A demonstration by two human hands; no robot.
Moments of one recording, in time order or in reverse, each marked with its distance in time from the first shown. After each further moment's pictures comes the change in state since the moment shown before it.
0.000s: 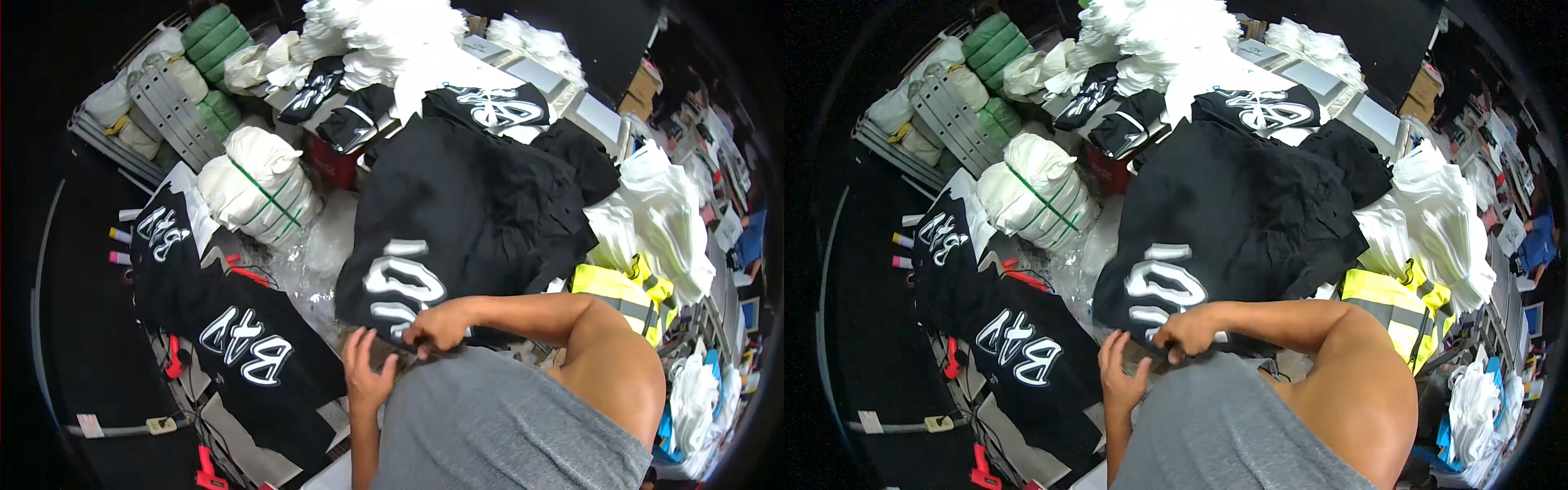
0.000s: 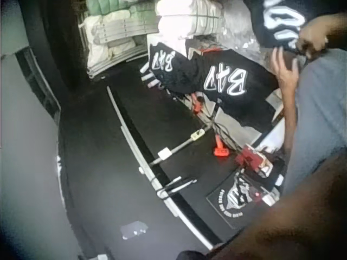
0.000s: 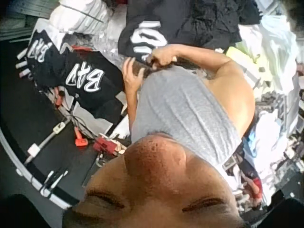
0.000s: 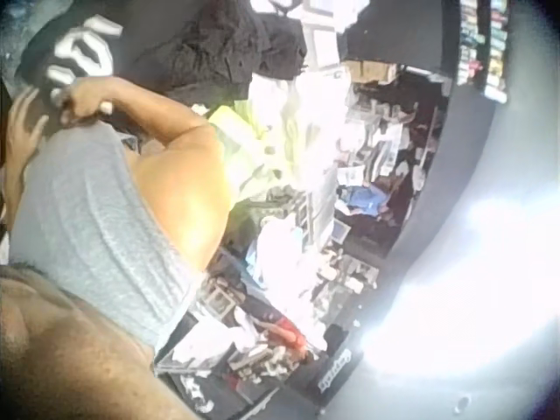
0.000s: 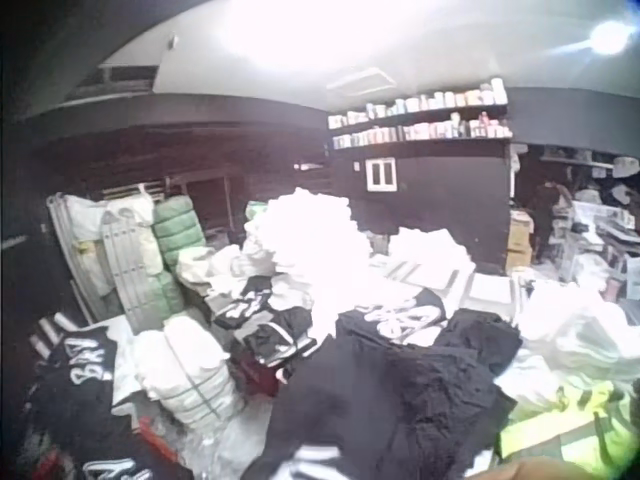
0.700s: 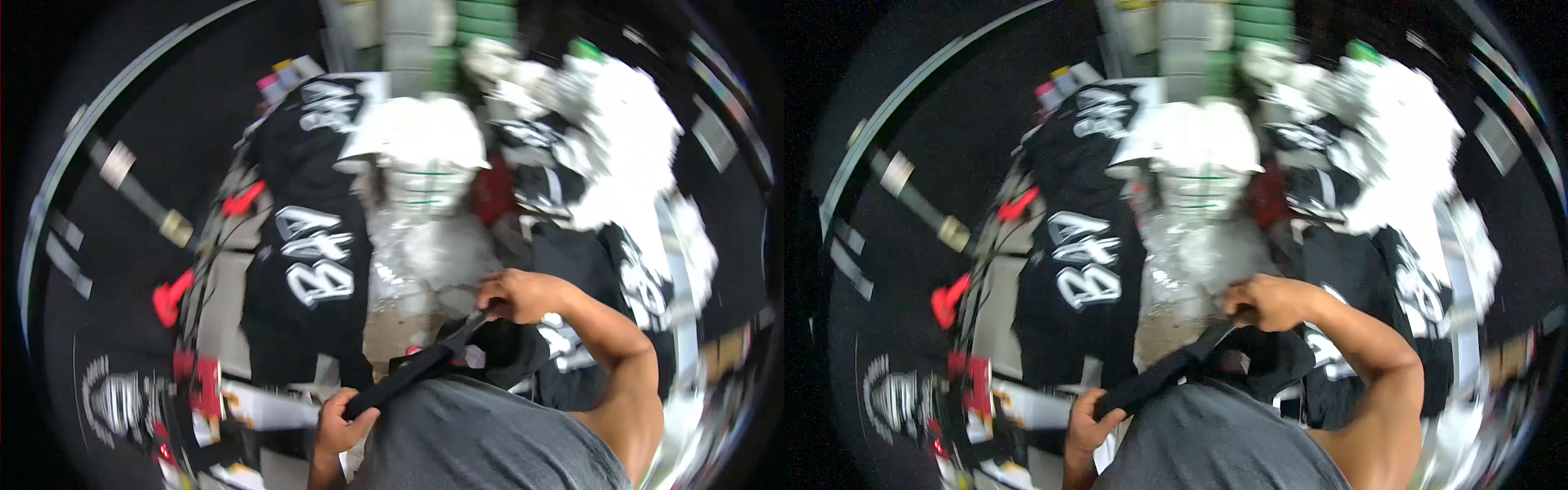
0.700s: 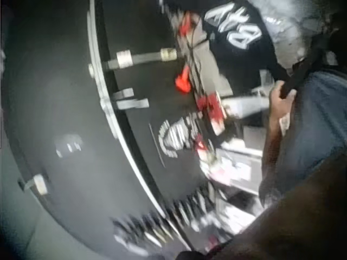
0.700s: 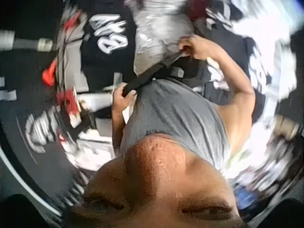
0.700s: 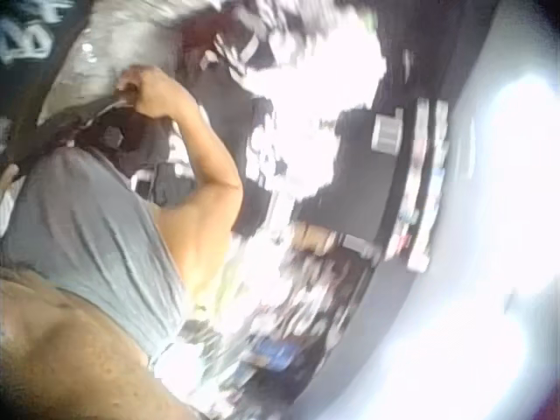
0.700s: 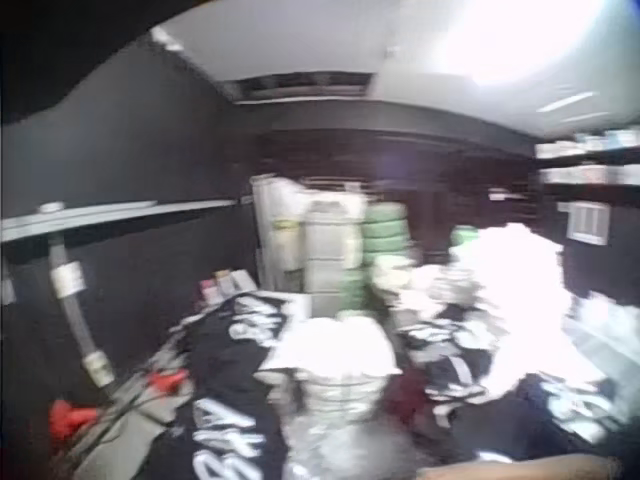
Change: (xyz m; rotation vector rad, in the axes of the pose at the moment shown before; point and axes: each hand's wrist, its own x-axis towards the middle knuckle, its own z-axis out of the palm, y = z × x) left_hand -0.111 0.035 -0.086 -0.524 0.426 -0.592; right_hand 0.114 -0.108 -0.170 -0.503 -0.240 -0.285
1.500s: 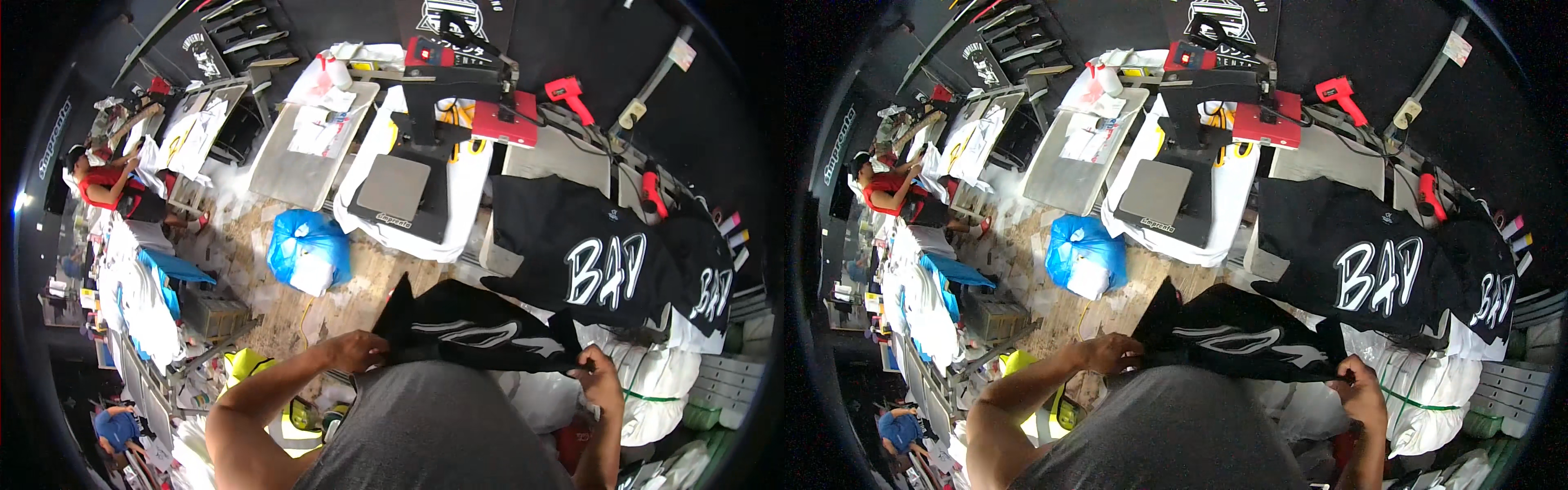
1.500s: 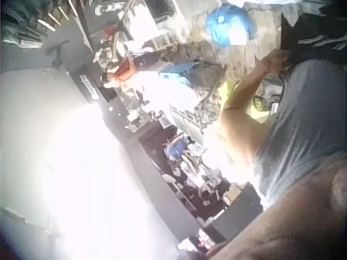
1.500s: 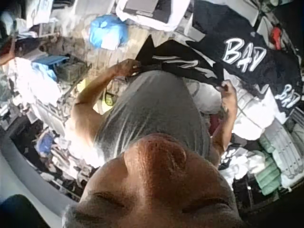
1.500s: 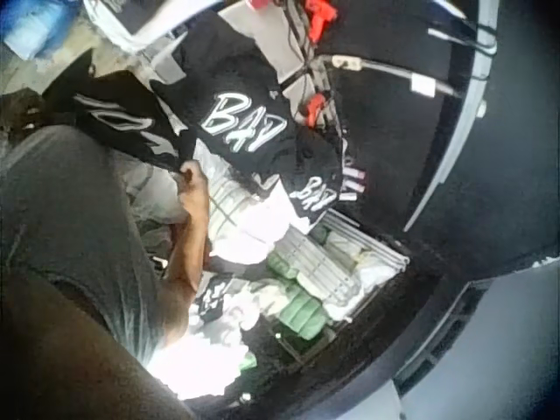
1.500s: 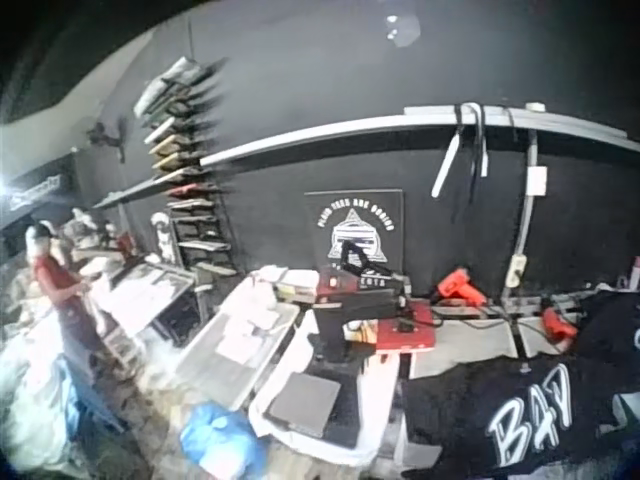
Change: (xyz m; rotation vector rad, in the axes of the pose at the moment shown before) left_hand -0.186 -0.026 0.204 0.197 0.573 -0.759; right_hand 0.221 0.039 0.055 0.077 -0.590 -0.483
